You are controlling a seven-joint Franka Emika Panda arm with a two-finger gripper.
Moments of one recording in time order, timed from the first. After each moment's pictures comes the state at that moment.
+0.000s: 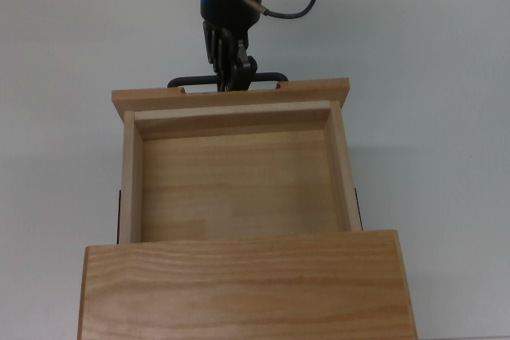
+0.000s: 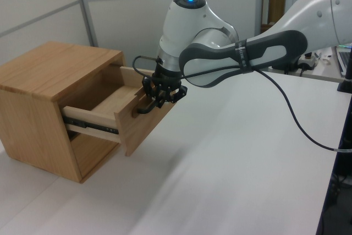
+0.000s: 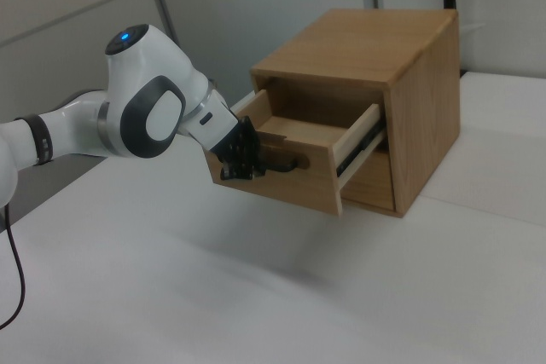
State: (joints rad) arm 0.19 0.07 -0.06 -1.82 -0.14 2.31 1.34
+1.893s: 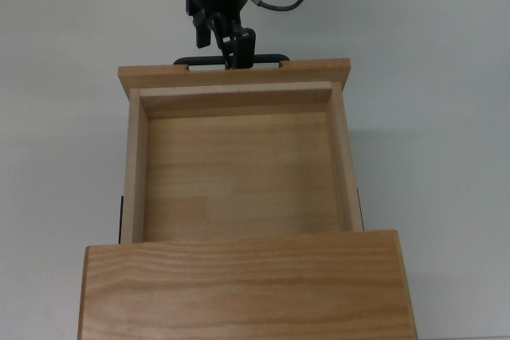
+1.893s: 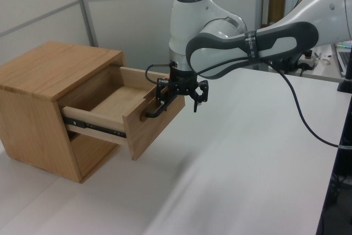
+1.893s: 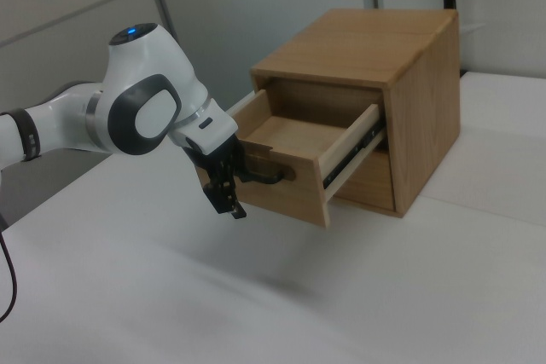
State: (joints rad) arm 0.20 0.02 -0.08 -1.83 -0.11 2.07 1.14
